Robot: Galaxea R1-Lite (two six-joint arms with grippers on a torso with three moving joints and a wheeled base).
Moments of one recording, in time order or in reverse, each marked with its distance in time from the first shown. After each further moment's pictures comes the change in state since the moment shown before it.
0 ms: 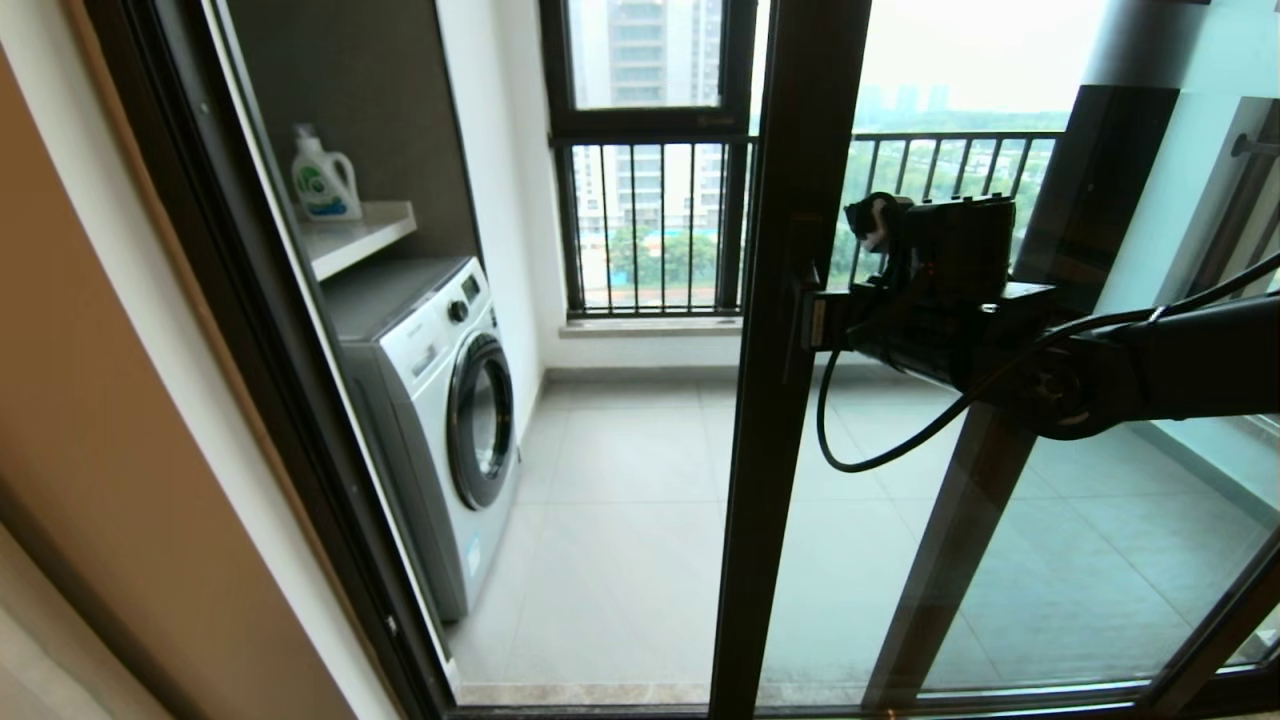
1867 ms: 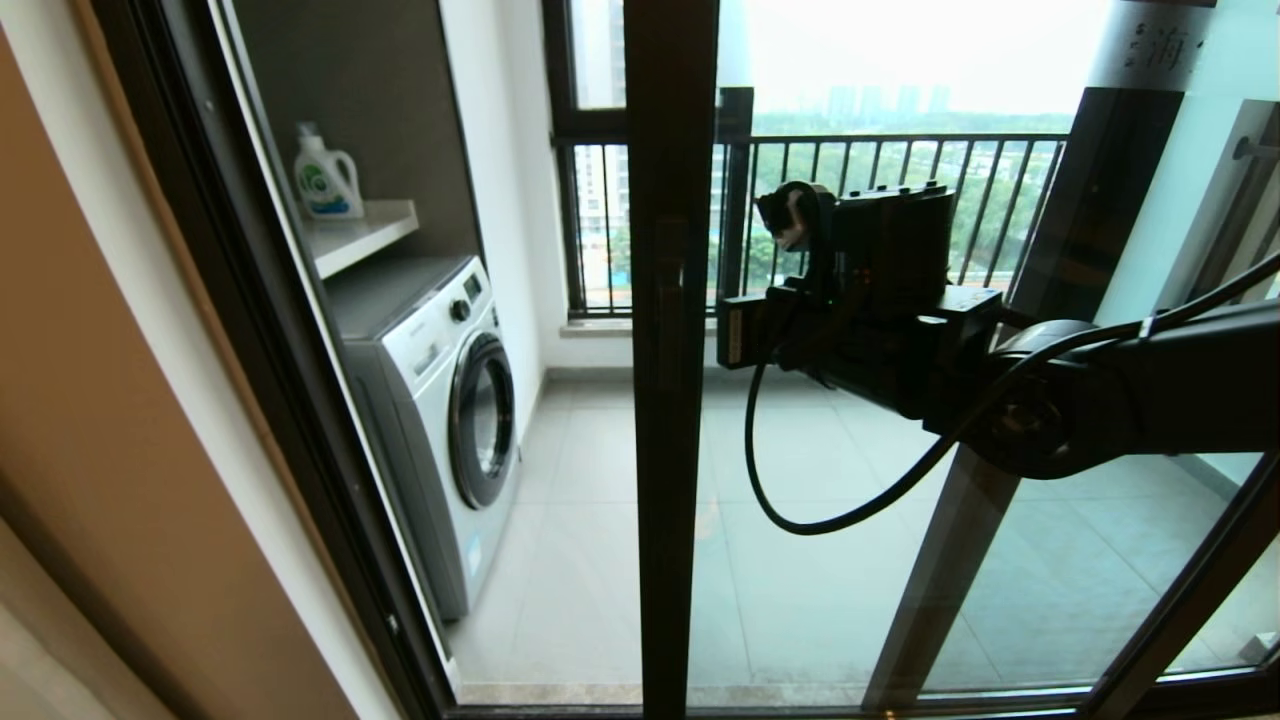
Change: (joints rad) left arm 0.000 0.000 0.000 0.001 0.000 0.000; right arm 0.168 -0.045 0.001 0.001 -0.026 0.001
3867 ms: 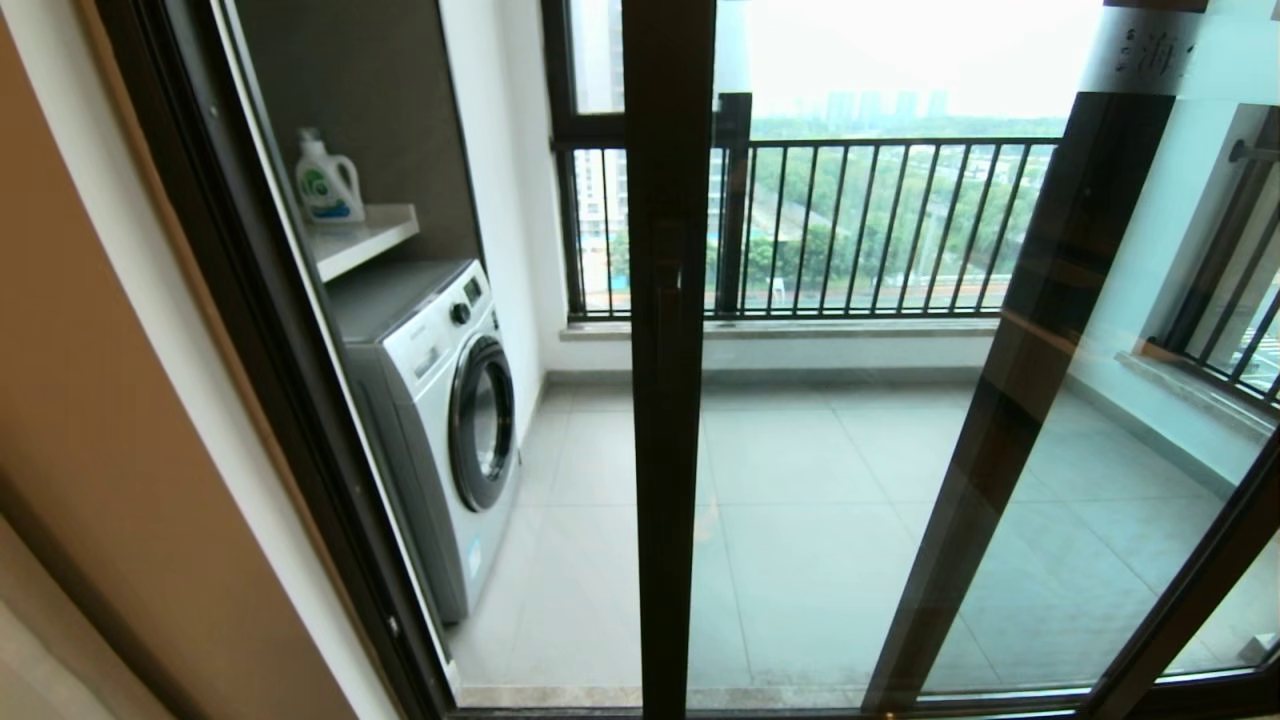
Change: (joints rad) left arm 0.000 0.000 0.000 0.000 0.000 0.000; right arm -0.587 -1.911 0.578 1.060 0.116 -0.248
